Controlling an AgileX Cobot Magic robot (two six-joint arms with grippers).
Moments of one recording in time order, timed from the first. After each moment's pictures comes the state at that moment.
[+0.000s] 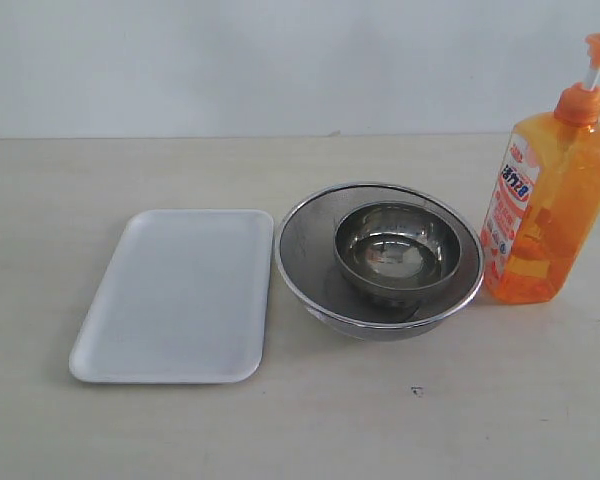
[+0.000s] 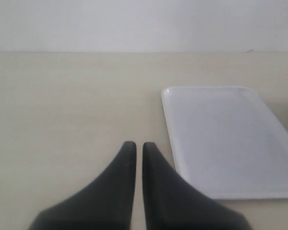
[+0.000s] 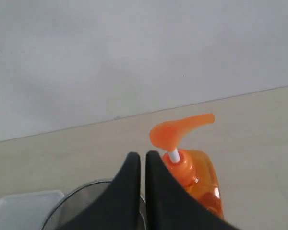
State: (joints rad) left arm 0.00 0.00 0.00 -0.11 0.35 0.11; right arm 0.05 0.93 -0.93 0.34 0.43 -0.04
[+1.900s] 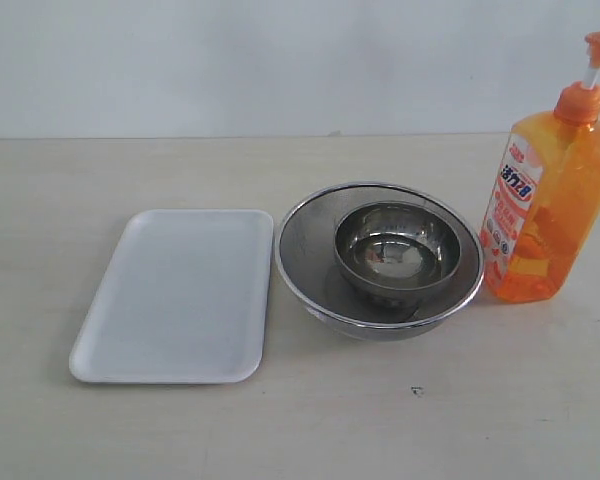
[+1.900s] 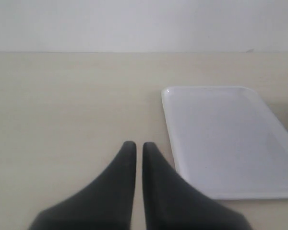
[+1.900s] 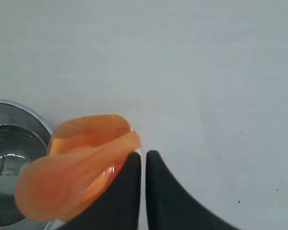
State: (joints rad) left arm 0.00 0.00 0.00 -0.11 0.35 0.11; right arm -0.02 1.59 -1.59 0.07 1.09 -0.06
